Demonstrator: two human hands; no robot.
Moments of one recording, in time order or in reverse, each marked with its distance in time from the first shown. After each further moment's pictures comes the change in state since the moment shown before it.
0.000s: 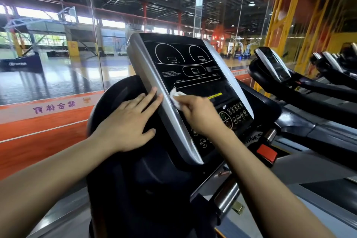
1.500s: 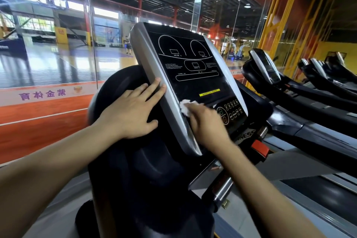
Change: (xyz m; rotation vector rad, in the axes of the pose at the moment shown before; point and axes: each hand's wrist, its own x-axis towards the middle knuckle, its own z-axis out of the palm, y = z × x) left_hand 0.003 -0.003 0.005 -0.028 0.006 0.001; right_hand -0.056 -0.015 0.001 -0.073 0.026 0.048
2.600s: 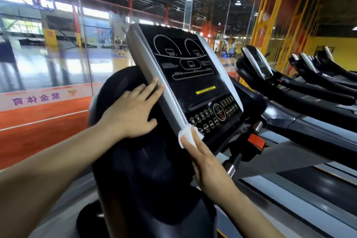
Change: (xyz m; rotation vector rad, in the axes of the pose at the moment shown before) left_hand -0.005 0.010 -0.013 -0.038 -0.043 -0.028; right_hand -0.111 -0.009 0.012 0.236 -0.225 0.009
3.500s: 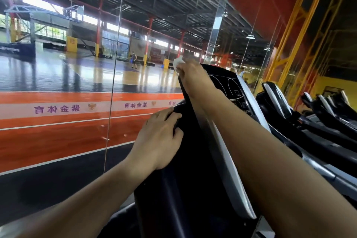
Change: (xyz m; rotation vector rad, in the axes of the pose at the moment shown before) left_hand 0.007 -0.084 -0.004 -0.496 0.267 -0.245; right_hand 0.386 -0.114 -0.024 -0.516 0.283 -0.204
